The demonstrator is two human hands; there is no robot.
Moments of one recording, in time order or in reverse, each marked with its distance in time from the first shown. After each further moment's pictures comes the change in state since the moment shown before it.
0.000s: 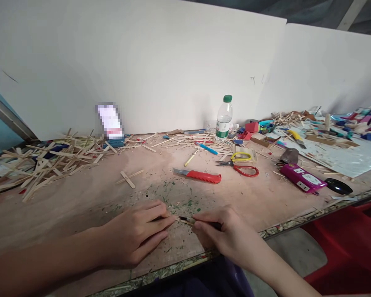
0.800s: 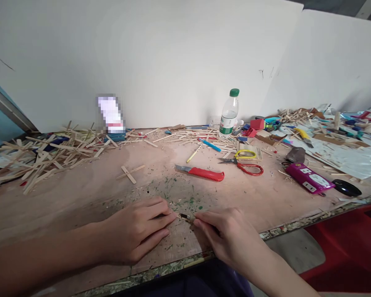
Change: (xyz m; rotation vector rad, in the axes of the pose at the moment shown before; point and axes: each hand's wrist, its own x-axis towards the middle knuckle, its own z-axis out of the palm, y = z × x) left_hand 0.000 0.001 -0.001 0.035 -0.015 0.004; right_hand 0.000 -0.009 0.004 -0.250 0.010 -0.177
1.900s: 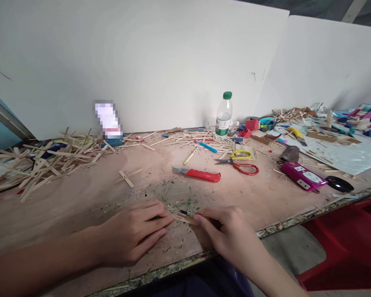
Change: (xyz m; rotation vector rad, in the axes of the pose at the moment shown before) left_hand 0.000 -0.004 0.001 -0.029 0.048 0.029; right_hand 0.000 0.002 0.003 0.156 0.135 0.104
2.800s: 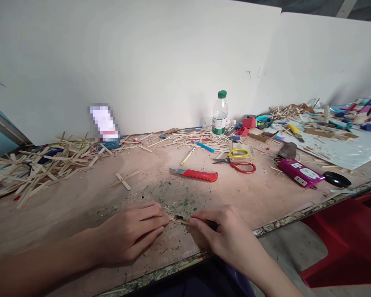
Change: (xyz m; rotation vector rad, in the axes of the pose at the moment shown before) left_hand 0.003 0.000 0.001 -0.099 0.032 -0.011; right_hand -0.004 0.005 0.002 -0.001 0.019 -0.027
